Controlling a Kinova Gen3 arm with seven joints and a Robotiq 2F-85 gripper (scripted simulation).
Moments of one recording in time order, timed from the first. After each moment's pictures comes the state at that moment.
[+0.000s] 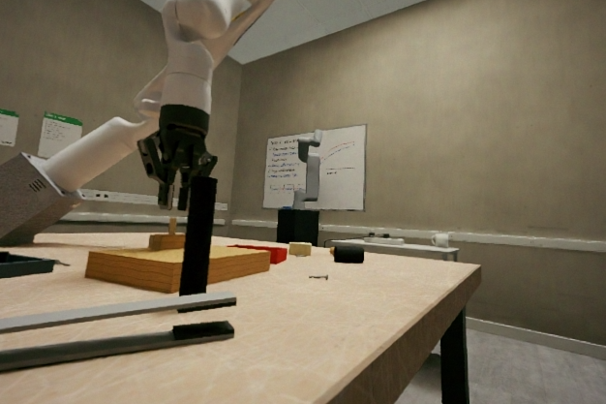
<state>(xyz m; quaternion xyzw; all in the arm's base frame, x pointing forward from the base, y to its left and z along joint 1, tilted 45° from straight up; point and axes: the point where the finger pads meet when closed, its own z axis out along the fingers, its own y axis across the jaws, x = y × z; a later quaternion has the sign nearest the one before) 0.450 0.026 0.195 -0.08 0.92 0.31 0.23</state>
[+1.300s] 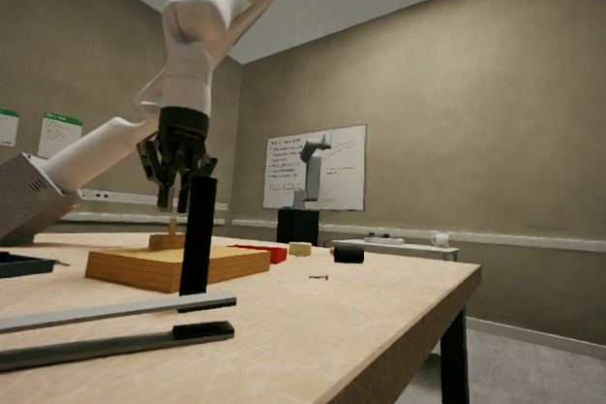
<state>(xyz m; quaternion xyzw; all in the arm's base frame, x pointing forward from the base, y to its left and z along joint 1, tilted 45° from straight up) 0.452 0.028 0.192 -0.08 0.92 0.31 0.23</state>
